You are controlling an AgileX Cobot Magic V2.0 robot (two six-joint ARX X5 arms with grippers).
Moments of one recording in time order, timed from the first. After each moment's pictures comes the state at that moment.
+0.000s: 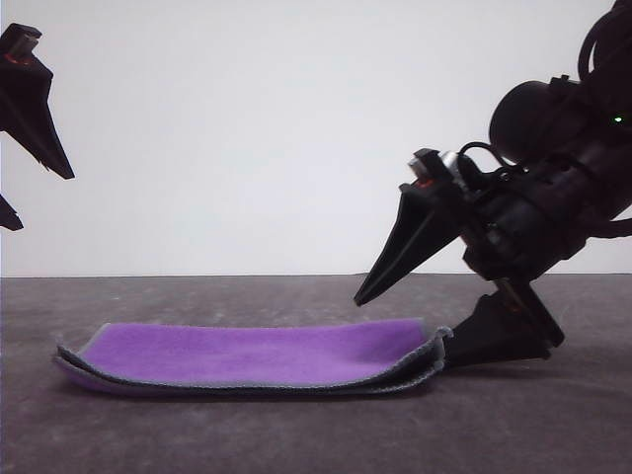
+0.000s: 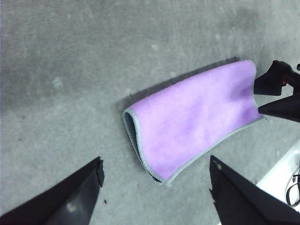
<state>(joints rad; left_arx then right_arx) 0.08 1.58 1.27 -1.08 0.68 0.26 0.39 1.65 0.75 -0.09 -0.80 0.41</state>
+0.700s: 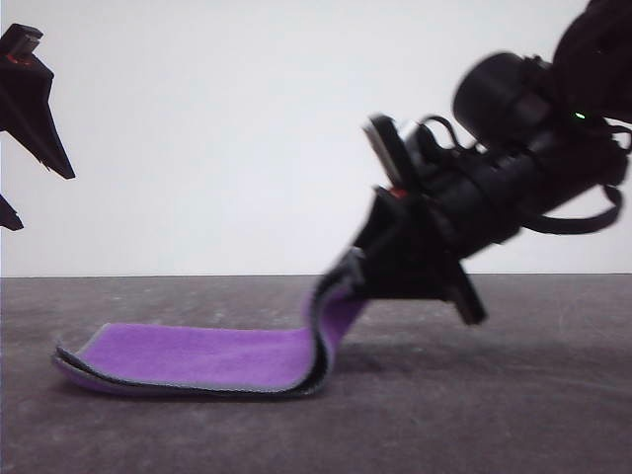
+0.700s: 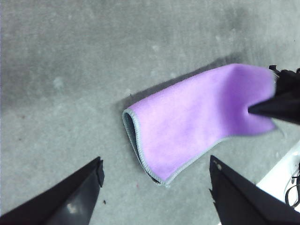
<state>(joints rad) 0.08 1.58 1.27 -1.08 0.68 0.25 0.50 1.67 0.75 0.18 -0.84 0.52</state>
